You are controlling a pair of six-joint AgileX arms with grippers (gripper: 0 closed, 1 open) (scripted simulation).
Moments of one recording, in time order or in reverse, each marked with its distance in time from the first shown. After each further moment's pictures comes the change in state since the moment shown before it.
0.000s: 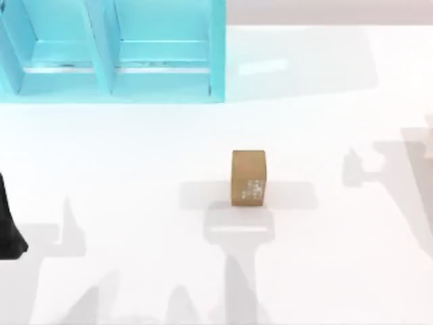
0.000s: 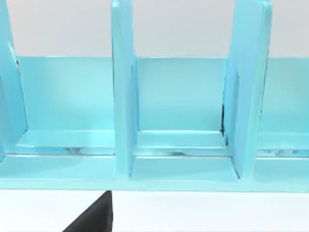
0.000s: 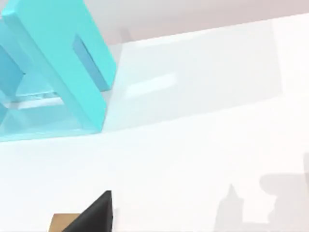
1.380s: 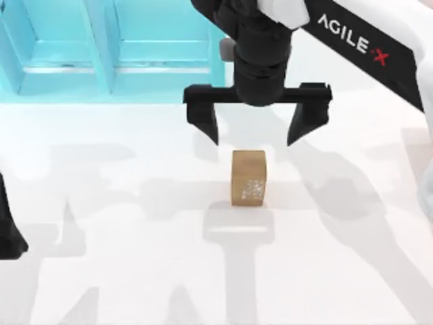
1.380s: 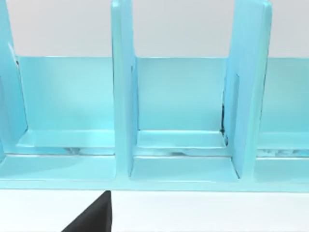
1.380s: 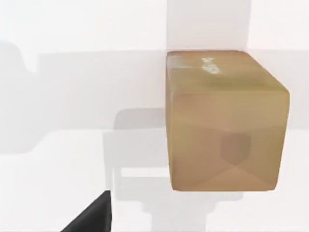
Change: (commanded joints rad) left arm 0.000 0.000 0.000 0.000 0.000 0.000; right arm 0.402 1.586 1.466 -0.971 0.018 0.341
